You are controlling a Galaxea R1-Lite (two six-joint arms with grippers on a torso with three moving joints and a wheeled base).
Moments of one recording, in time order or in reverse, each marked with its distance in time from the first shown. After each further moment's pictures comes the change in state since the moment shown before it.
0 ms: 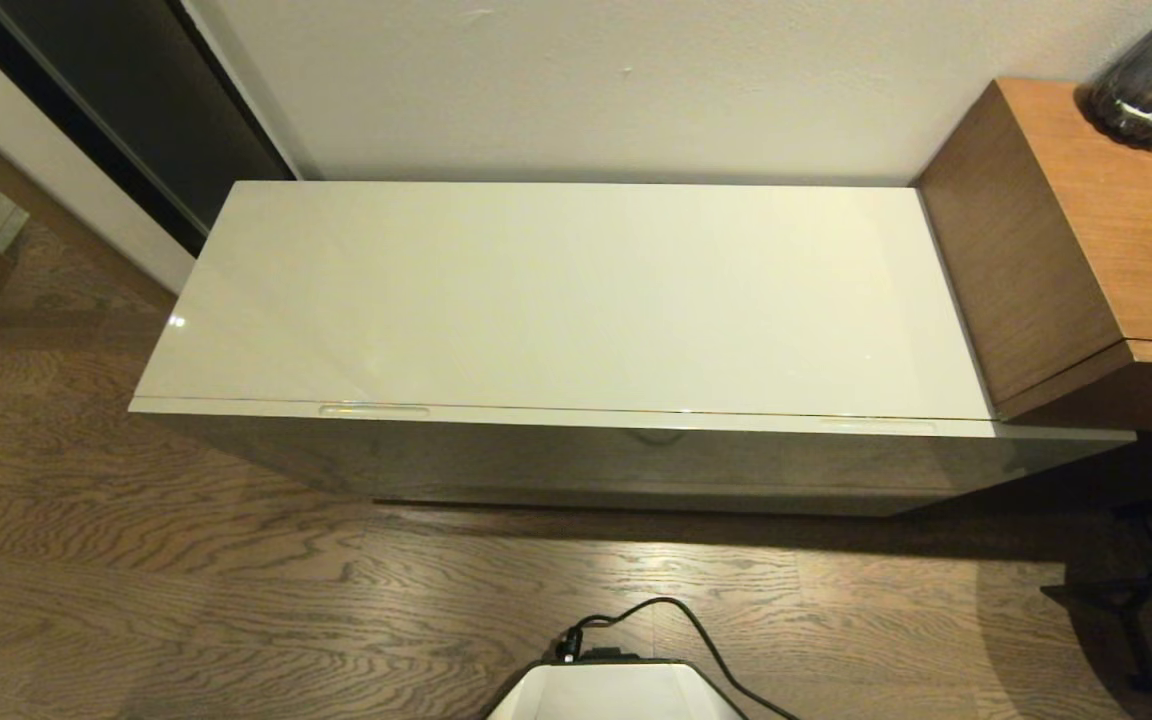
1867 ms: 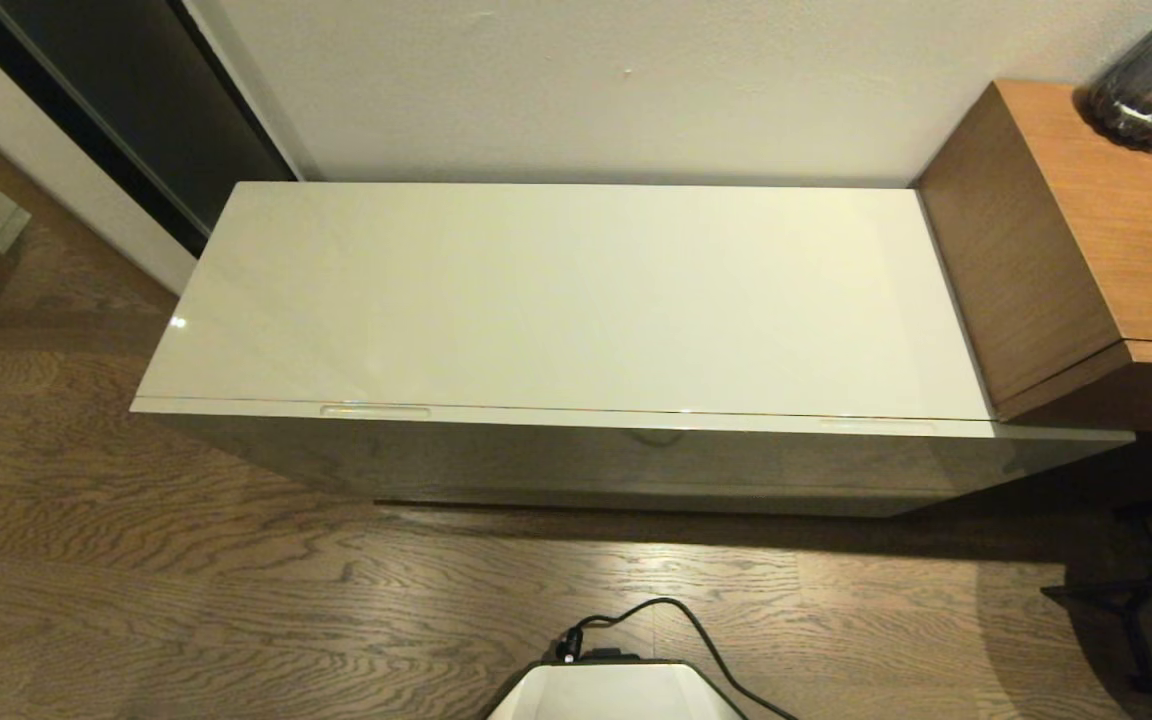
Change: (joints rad) left arm 0.261 -0.928 1.268 -1.318 -0.251 0.711; right arm 0.000 0.000 0.000 0.000 0.000 0.000
